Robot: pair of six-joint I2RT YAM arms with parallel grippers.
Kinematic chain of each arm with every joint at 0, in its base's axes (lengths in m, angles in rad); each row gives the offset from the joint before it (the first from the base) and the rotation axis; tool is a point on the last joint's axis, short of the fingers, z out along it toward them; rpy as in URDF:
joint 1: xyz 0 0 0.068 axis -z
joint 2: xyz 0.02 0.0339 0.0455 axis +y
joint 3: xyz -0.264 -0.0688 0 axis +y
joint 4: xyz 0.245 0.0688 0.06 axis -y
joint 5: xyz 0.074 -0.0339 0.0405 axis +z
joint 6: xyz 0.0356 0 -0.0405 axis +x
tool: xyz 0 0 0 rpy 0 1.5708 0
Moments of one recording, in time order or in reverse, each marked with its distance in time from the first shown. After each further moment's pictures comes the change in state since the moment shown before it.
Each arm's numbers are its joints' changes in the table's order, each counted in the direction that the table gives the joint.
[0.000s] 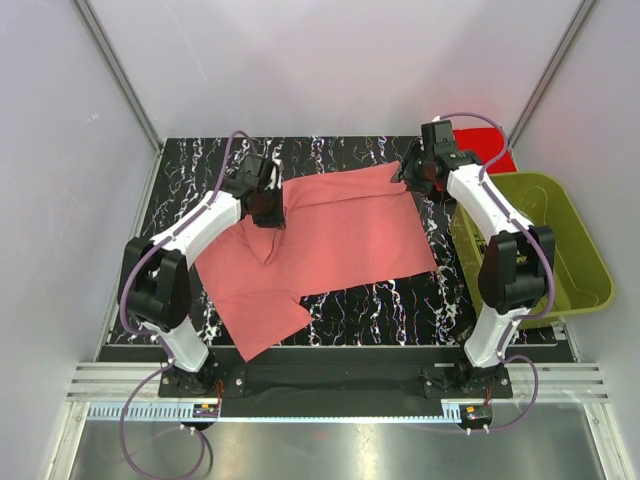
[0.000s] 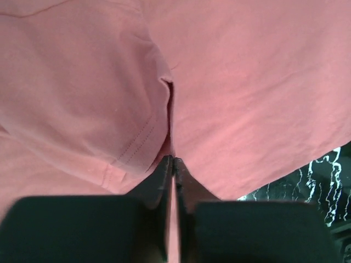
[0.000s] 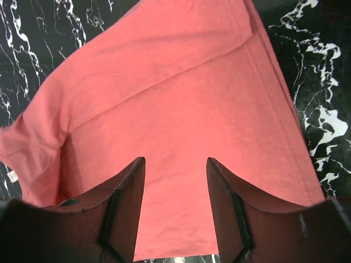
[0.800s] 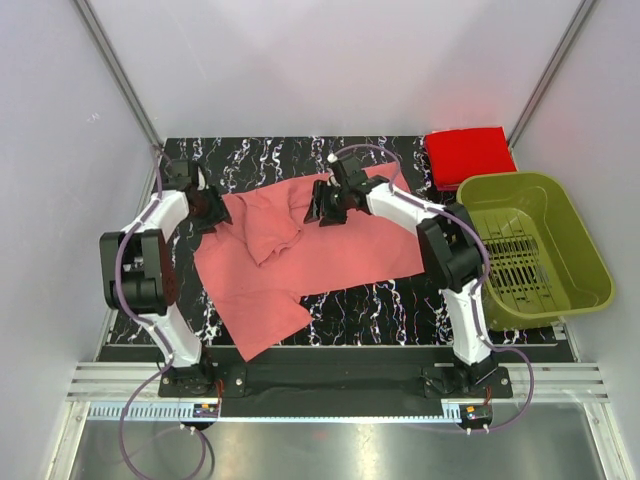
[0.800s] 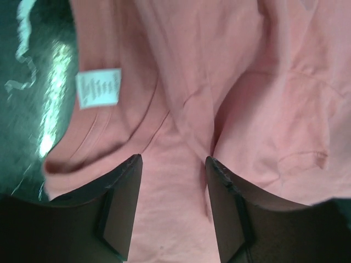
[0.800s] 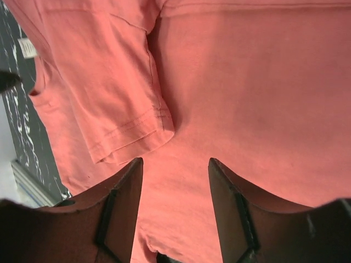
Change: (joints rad) left arm -0.442 0.029 0.115 0.068 -0.010 -0.059; right arm -0.360 0.324 -0.084 0.213 0.257 0.015
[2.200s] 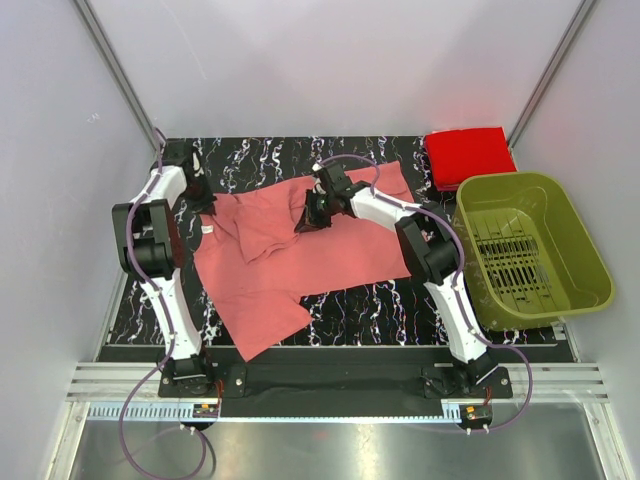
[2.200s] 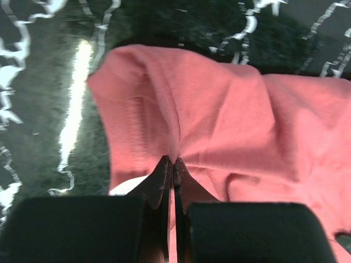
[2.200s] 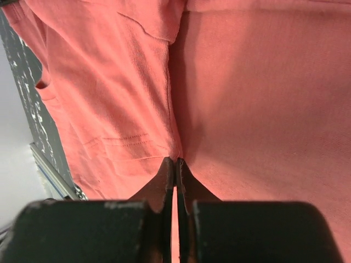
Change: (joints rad) left arm -0.062 0.384 -0.429 -0.137 0.015 0.114; right arm -0.035 0.220 -0.163 0.026 0.151 0.041
